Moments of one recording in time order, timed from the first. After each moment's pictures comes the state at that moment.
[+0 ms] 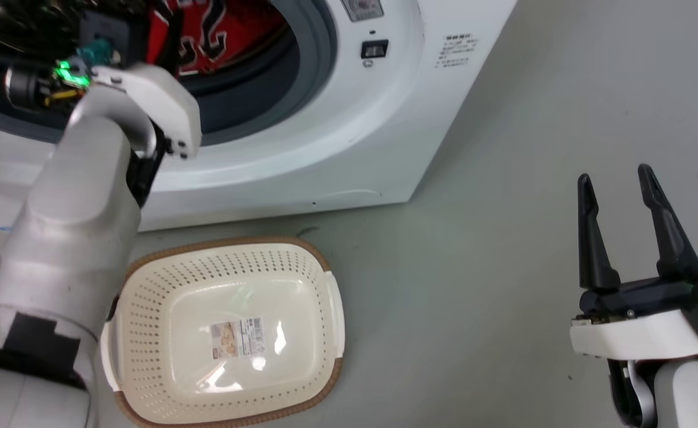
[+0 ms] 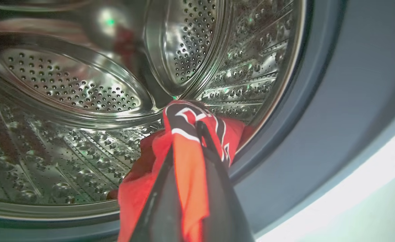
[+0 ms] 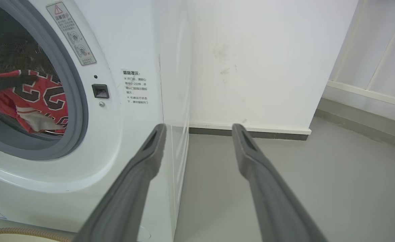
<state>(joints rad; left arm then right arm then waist) -1.13 0.31 -0.51 1.03 -0.38 -0.13 -0.25 -0.15 -0.05 -0.01 -0.10 0.04 0.13 -0.26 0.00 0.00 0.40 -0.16</state>
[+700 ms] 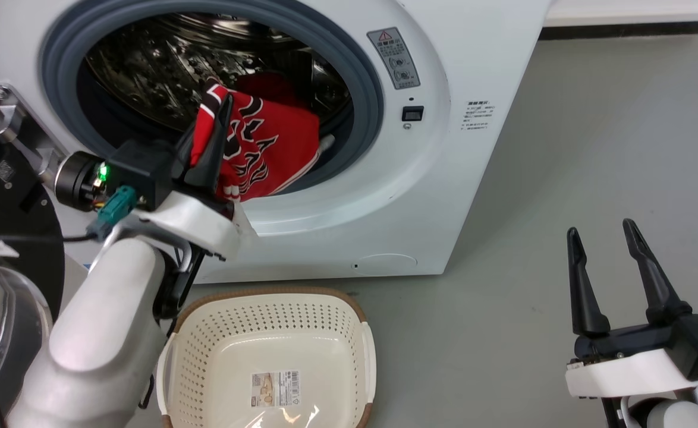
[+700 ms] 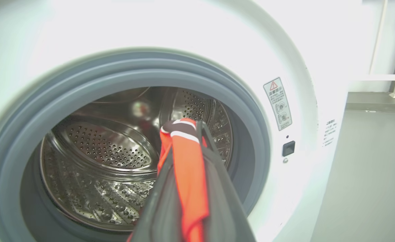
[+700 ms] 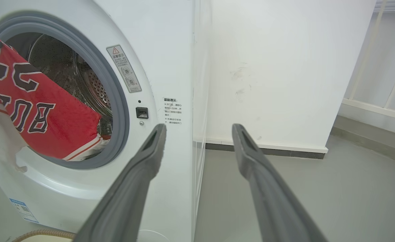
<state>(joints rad) -0.65 0.39 -0.45 0.35 -0.40 -0.04 -0.26 -0.03 -0.05 -0.01 -0.08 0.03 0.13 -0.26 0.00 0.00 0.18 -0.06</state>
